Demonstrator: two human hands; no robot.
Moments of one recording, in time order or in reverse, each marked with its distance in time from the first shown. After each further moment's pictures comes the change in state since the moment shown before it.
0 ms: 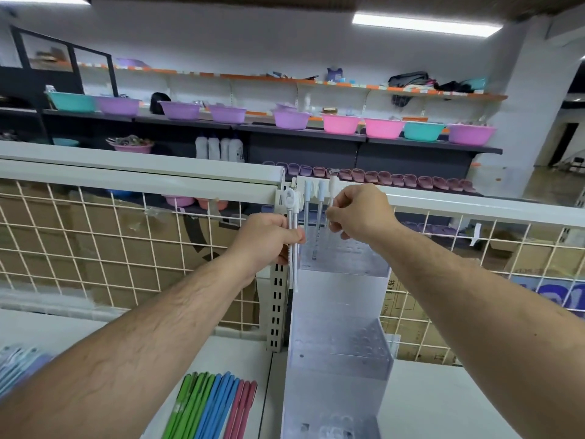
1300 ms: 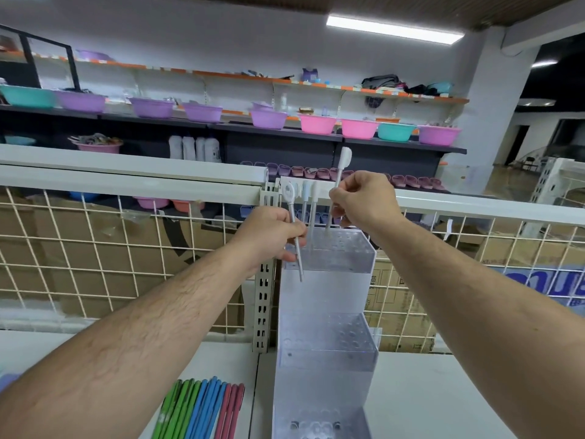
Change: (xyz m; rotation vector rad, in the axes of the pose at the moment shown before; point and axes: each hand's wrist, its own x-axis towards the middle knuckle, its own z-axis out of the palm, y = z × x) left_hand 0.011 0.010 0.013 0.006 -0.116 0.043; right_hand -0.011 -0.005 -0.025 0.192 0.168 0.006
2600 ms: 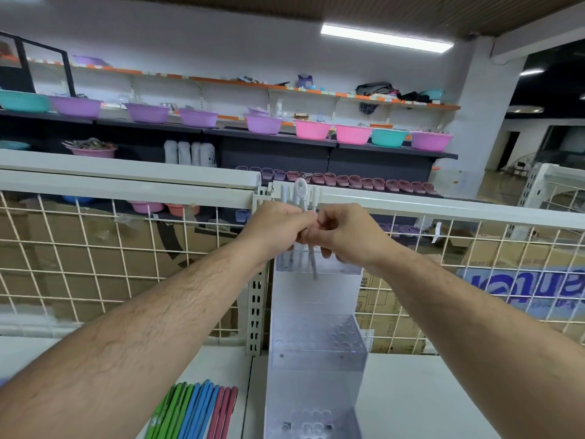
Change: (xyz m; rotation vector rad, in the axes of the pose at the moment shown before) left_hand -0.007 0.026 0.016 0.193 0.019 0.123; right_hand -0.042 0.004 -0.009 -0.036 -0.400 -0.128
